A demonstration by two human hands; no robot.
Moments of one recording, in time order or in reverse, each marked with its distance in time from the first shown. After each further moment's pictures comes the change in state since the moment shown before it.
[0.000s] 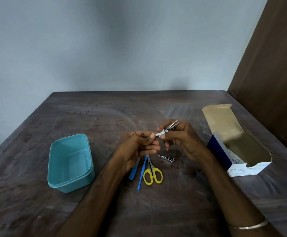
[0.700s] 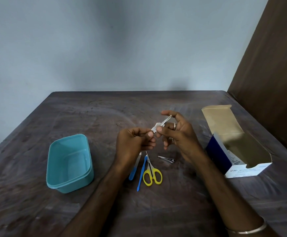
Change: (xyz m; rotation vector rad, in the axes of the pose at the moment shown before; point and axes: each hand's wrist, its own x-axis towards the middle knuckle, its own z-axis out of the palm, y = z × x) left_hand -0.001 -0.009 0.003 0.255 0.195 0.369; right_hand 0.002 0.000 0.011 0.058 0.161 0.010
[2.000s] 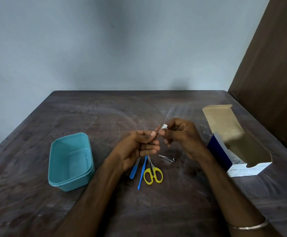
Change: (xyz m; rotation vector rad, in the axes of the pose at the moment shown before) left_hand 0.005 0.013 -0.010 -0.322 -0.292 -0.417; right_hand 0.000 0.000 -0.009 -0.075 -0.093 -0.085
